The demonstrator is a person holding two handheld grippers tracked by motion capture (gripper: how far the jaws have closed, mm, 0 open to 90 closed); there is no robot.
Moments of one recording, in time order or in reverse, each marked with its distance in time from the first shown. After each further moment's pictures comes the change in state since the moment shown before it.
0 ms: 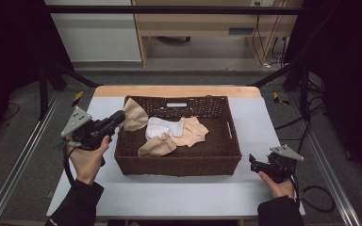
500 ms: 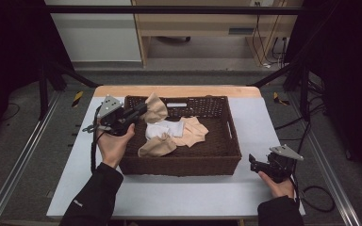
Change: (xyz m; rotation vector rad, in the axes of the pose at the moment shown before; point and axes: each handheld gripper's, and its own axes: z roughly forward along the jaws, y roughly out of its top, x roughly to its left) left arm -0.024 0.008 0.066 0.073 -0.021 0.019; right arm 0.000 0.000 0.001 0.004 0.001 -0.002
